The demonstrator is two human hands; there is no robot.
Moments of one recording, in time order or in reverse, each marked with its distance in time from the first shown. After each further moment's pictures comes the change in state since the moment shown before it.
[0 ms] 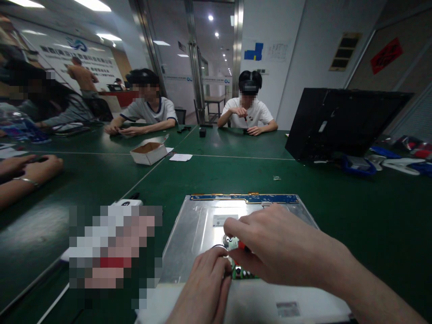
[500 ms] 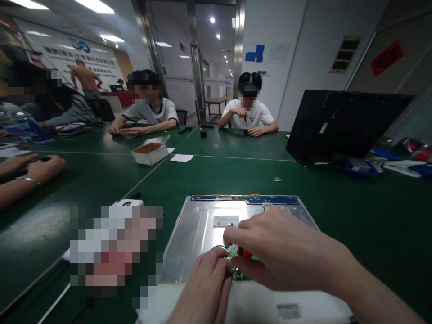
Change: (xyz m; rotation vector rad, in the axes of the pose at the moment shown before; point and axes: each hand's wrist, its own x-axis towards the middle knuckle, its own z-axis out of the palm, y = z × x) left_hand -0.001 -0.002 0.003 0.008 0.060 0.019; right_hand 0.000 -0.002 -0.004 0.048 -0.054 -0.031
